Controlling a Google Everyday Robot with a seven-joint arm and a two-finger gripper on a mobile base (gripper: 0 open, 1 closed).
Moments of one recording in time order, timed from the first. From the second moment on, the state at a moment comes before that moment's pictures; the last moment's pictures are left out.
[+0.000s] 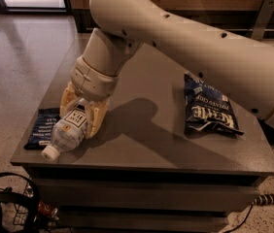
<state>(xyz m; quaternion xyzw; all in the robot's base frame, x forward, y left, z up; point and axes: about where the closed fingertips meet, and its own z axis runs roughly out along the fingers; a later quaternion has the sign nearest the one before) 0.469 0.139 0.853 -0.93 0.22 0.17 0.23</state>
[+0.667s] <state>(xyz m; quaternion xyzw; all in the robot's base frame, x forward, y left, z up) 0.473 0.142 0.831 -0.93 0.23 0.19 0.22</state>
